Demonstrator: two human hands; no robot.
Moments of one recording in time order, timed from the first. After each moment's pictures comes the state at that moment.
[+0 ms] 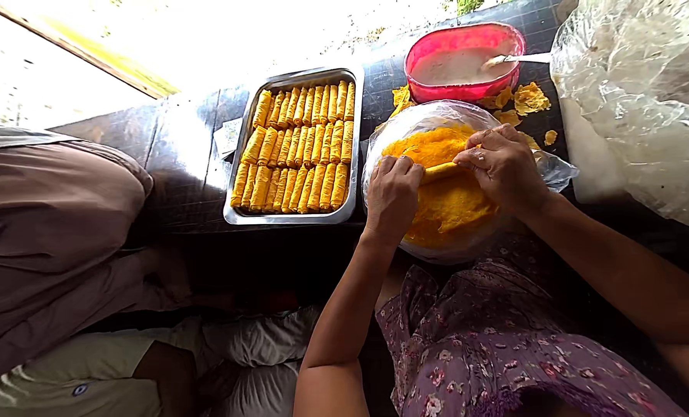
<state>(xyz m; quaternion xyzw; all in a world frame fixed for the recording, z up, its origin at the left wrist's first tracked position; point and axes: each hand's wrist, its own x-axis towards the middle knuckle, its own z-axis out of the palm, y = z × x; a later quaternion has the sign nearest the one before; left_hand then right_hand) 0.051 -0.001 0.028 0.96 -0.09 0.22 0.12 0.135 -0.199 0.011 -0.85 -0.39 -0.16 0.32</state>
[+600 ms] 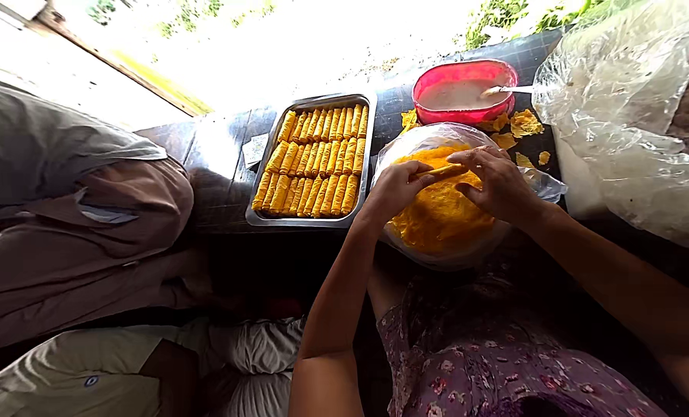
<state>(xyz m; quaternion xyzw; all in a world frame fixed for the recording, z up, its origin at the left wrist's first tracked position) 0.073 0.017 0.074 0.91 -0.05 -0.03 0.40 0.137 -0.198 0.026 -0.81 -0.46 -0.12 0.35</state>
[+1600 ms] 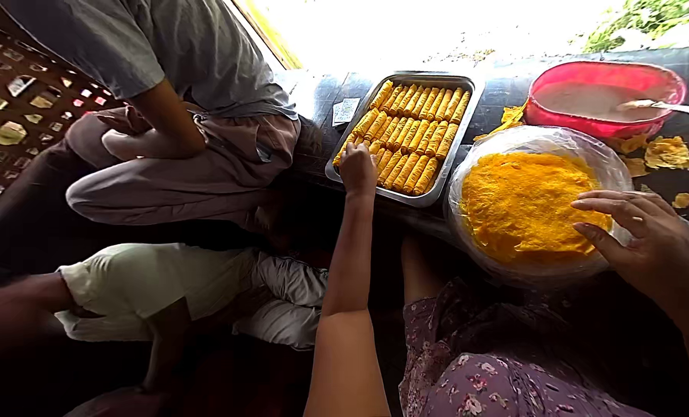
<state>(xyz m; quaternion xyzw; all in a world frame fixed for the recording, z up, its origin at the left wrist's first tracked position) 0.015 0.169 0.056 0.92 0.38 0.11 0.09 0.108 -0.234 0.029 -0.81 -0.45 -0.09 0.36</state>
